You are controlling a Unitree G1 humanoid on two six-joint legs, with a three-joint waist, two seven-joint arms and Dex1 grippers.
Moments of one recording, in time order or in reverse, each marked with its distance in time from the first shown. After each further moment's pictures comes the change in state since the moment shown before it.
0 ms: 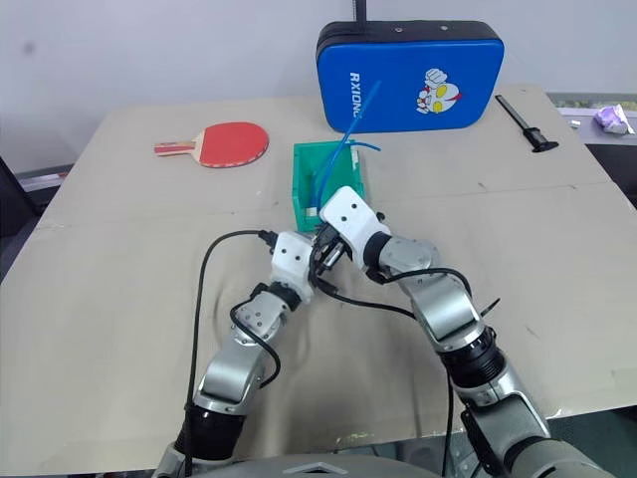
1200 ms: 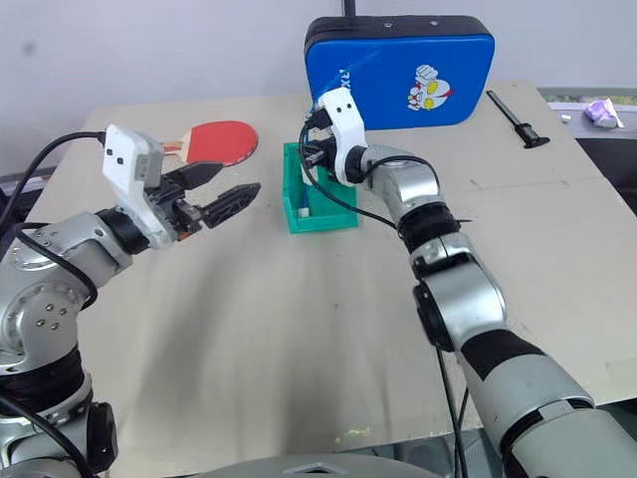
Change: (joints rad) left arm -0.285 0.609 0.595 -0.322 -0.764 0.839 -0.299; right arm -0.792 0.116 -0.301 1.237 0.203 -0.259 0.107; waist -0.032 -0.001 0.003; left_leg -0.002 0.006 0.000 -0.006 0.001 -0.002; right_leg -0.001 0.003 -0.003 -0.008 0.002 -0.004
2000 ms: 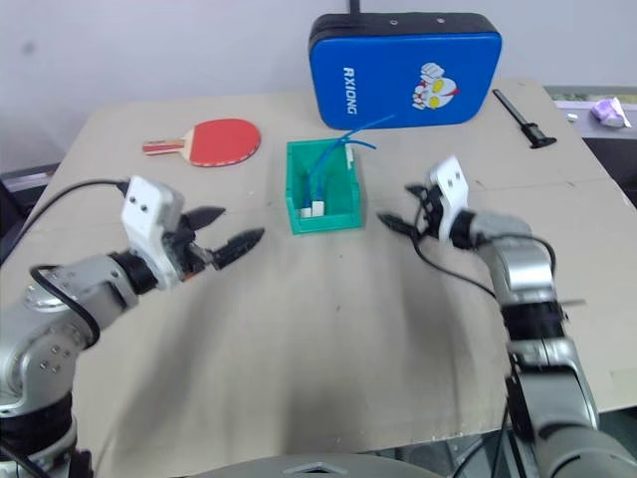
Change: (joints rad) left arm 0.333 -0.064 -0.105 -0.124 0.078 -0.177 0.087; right arm 0.893 -0.433 -0.064 -1.020 0.127 0.131 0.328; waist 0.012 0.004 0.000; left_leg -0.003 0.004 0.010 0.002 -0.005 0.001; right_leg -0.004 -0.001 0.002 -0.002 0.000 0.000
